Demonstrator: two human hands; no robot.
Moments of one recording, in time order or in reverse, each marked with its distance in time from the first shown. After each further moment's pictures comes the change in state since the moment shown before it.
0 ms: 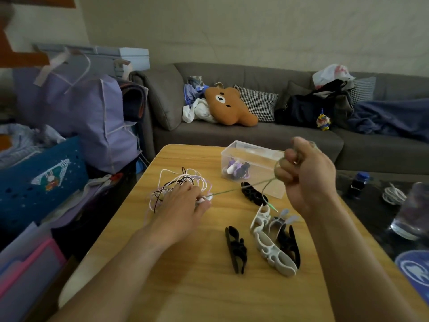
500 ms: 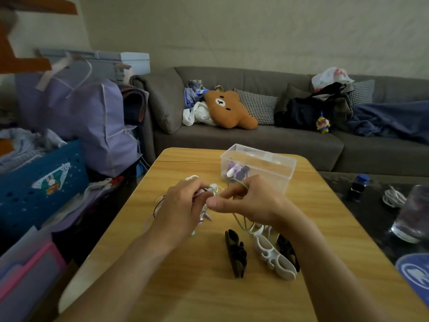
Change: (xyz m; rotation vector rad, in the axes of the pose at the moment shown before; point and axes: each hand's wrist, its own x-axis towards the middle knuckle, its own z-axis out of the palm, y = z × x) left_hand -0.010 0.011 -0.010 -0.323 0.291 0.182; right_hand -0.026 0.032 0.018 -1.197 -0.617 0.026
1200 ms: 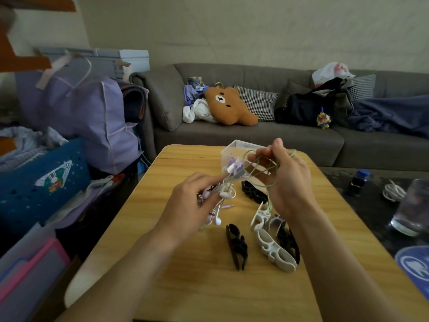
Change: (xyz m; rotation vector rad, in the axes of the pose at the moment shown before) left_hand -0.001 0.019 -0.001 -0.226 -0.032 0.001; right_hand 0.003 0.000 -0.016 1.086 0.527 -0.046
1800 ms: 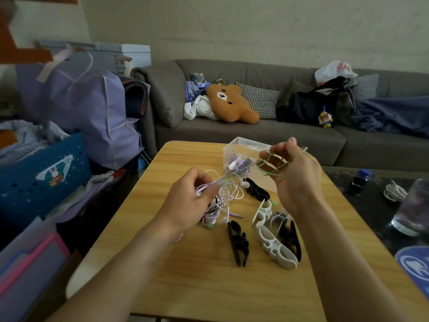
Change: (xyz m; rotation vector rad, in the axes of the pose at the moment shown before) left_hand 0.002 -0.003 0.000 -0.193 0.039 -0.339; right_hand 0.006 -0.002 -0.006 -0.049 0.162 -0.017
